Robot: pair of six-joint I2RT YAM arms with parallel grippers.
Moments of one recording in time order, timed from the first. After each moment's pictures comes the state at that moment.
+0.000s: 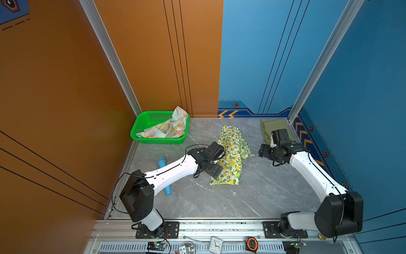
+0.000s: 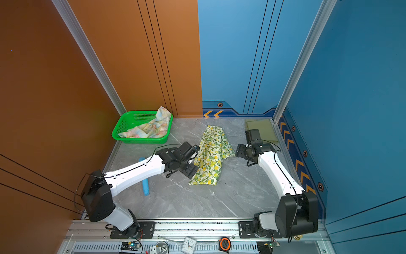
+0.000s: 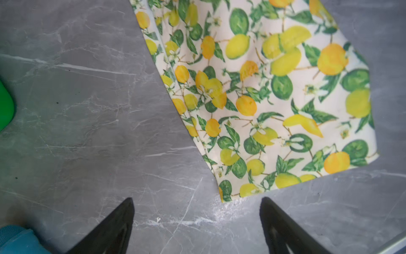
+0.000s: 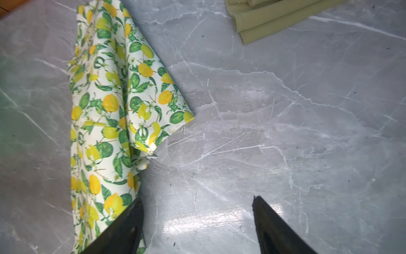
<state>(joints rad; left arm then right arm) -0.87 1.58 1.22 -0.79 -0.17 -0.12 0.15 1.32 1.07 -0.73 -0.01 0.45</state>
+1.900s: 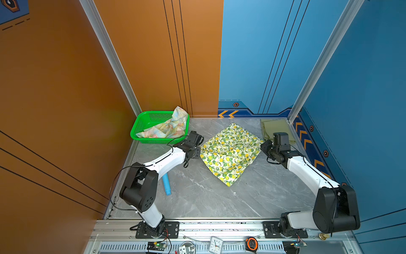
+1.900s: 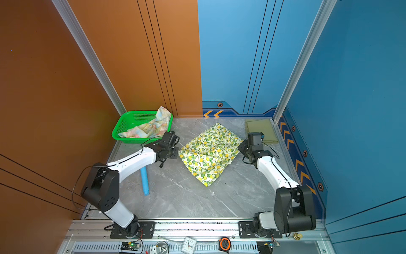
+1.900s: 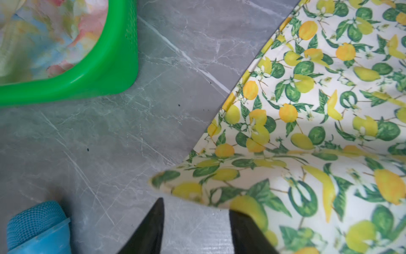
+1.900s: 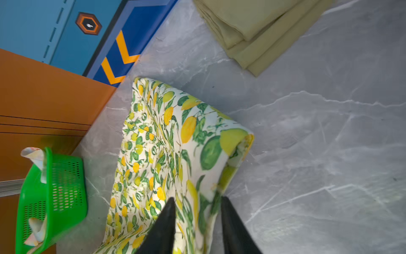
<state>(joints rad) -0.47 1.68 1.18 -0.50 -0.28 -0.29 0.10 1.38 0.90 -0.30 -0.03 0.81</state>
